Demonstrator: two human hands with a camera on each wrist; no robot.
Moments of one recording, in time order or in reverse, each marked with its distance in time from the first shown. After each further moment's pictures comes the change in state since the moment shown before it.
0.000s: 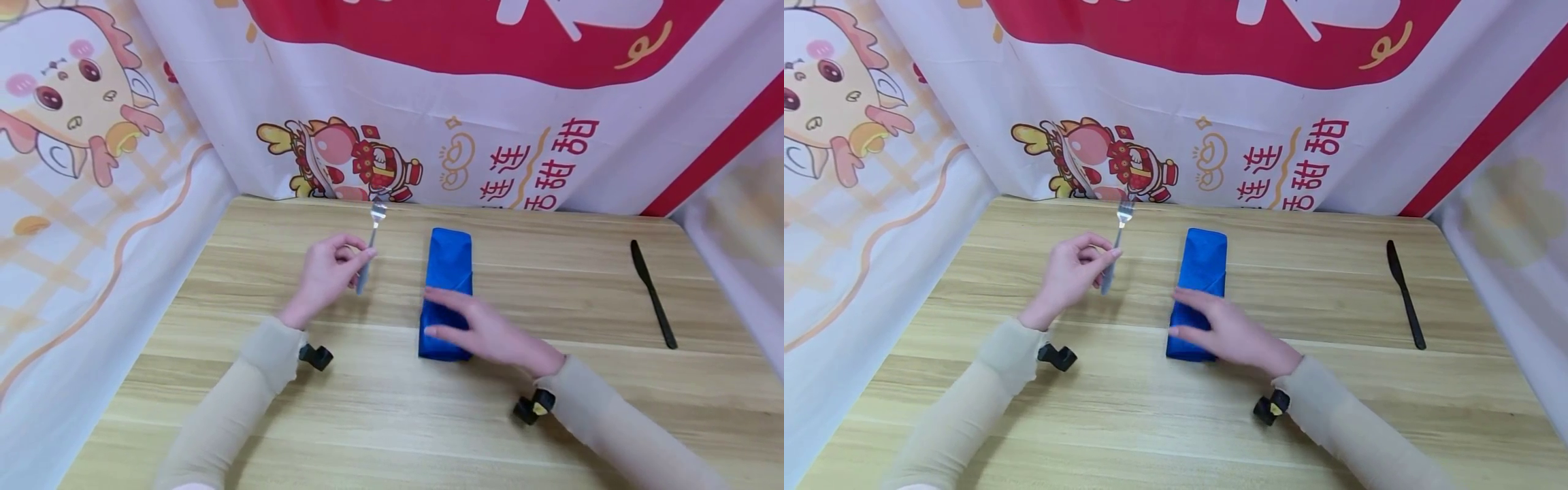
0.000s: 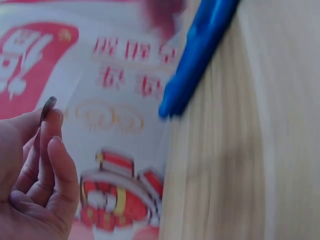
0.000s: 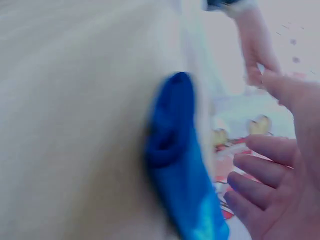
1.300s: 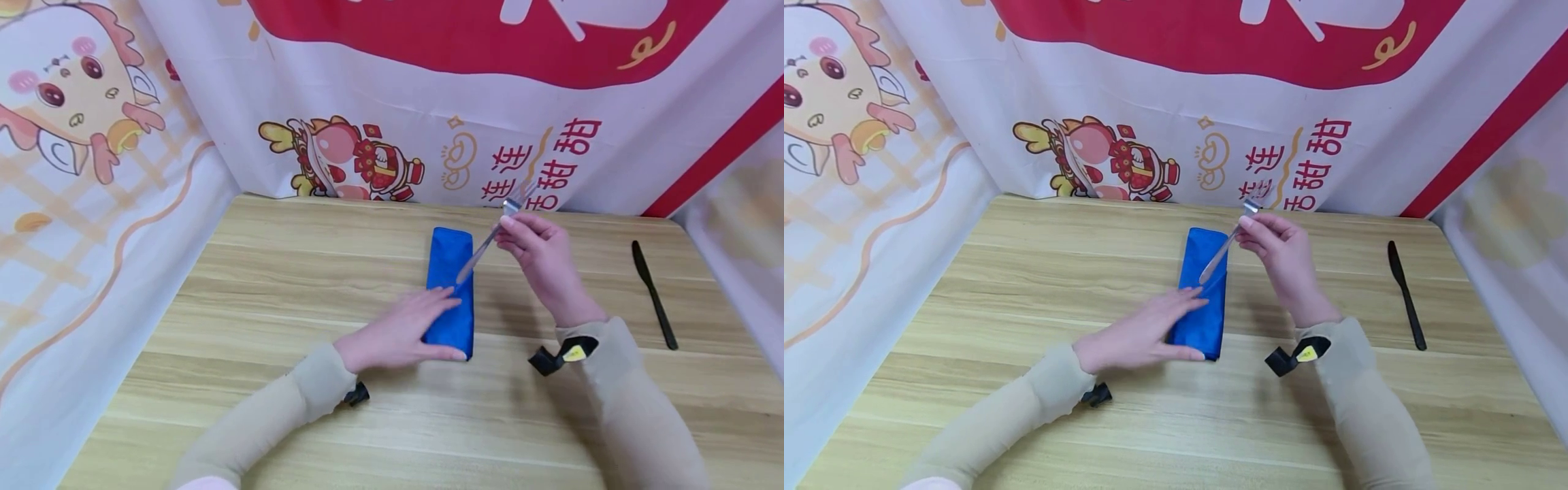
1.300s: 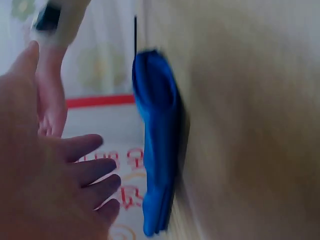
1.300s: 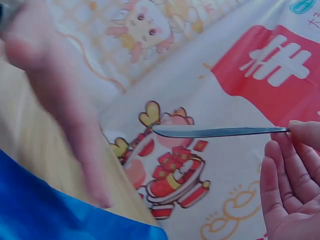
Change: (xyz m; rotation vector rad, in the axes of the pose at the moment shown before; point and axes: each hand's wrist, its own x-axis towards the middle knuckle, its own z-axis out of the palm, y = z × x) left_hand -0.042 0.019 0.092 0.510 -0.650 0.301; right_hand 0.015 0.000 -0.089 1.073 0.648 0.034
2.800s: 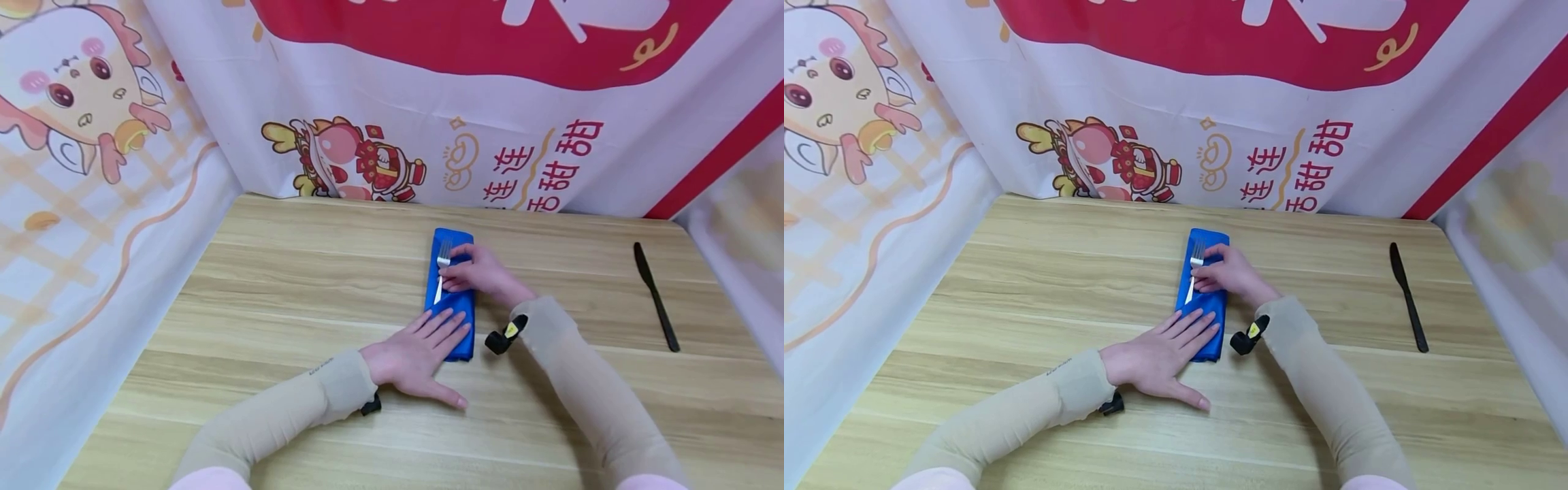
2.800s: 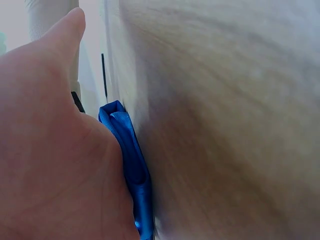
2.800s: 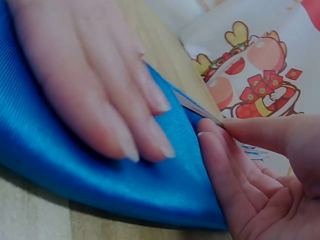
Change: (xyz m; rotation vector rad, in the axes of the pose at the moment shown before) left_hand 0.001 0.007 0.038 0.375 -0.329 0.026; right_hand 0.046 0.093 0.005 -0.578 -0.221 0.486
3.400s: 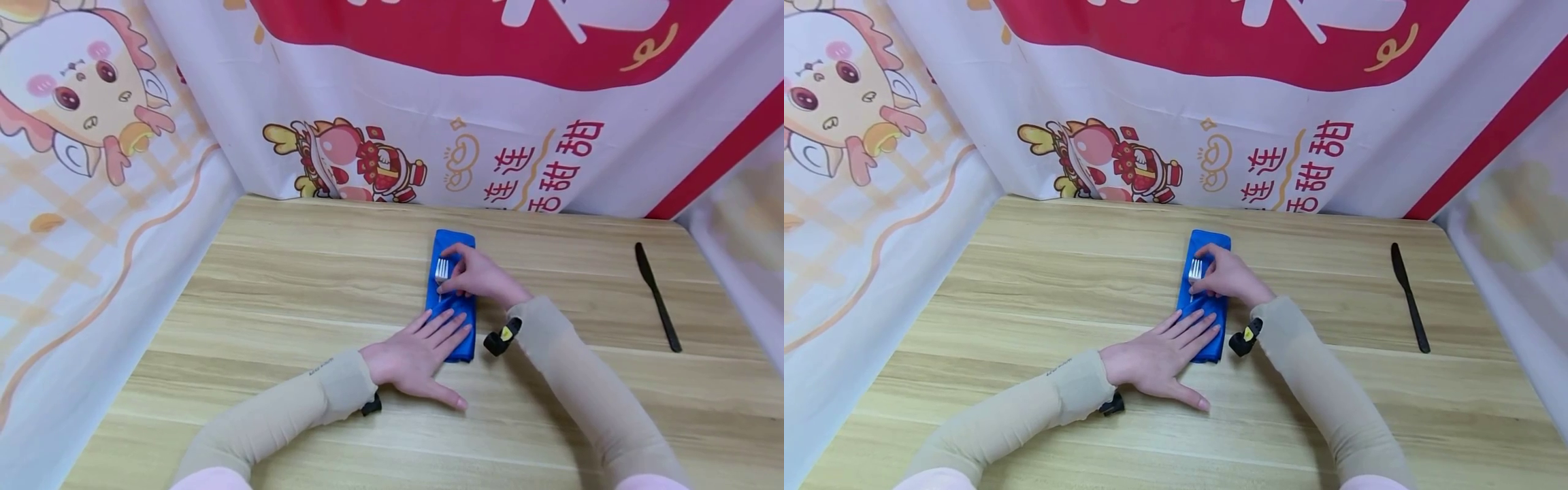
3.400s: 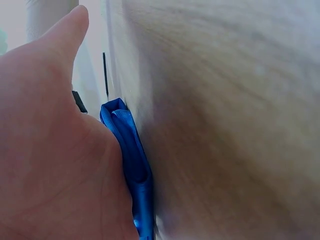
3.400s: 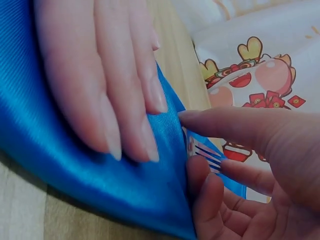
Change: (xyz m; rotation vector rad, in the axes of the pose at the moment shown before) left_hand -0.008 0.006 -0.012 0.016 0.013 0.008; right_hand -0.014 -0.013 0.005 -0.494 0.001 -0.085
